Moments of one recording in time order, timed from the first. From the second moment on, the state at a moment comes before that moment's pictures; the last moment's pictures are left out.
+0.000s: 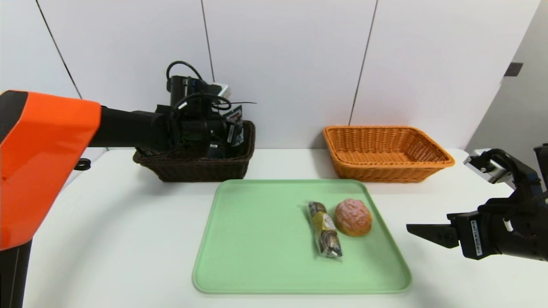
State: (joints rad) left arm -0.31 2.17 -1.68 -0.15 -0.20 0.11; right arm 0.26 1.30 -0.69 0.09 0.11 0.05
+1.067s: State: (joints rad) left arm -0.28 2.03 -1.68 -0.10 -0.22 0.10; right arm 0.26 1.29 -0.69 0.07 0.11 0.05
